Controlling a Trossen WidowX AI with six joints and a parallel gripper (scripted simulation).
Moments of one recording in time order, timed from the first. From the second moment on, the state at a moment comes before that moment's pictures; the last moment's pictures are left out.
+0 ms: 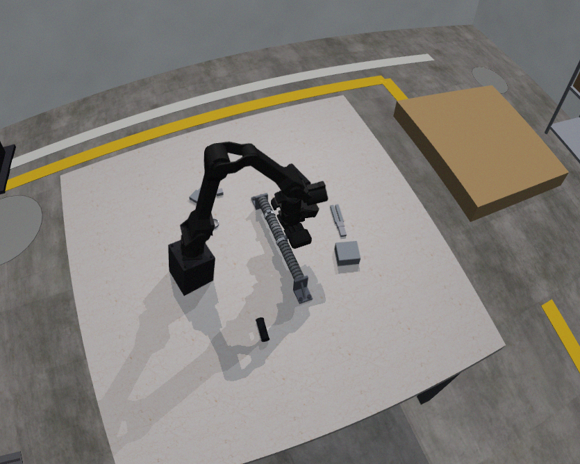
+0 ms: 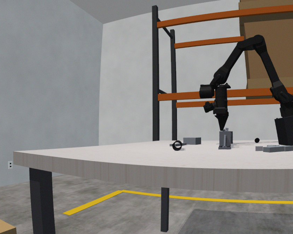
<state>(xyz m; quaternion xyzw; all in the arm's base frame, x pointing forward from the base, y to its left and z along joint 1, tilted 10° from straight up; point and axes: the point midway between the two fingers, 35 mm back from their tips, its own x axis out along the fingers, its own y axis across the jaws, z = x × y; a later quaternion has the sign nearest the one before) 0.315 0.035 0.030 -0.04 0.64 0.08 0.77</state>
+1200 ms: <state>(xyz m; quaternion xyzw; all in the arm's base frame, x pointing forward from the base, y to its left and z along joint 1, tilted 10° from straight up) 0.312 0.045 0.027 -0.04 0.64 0.08 0.76</state>
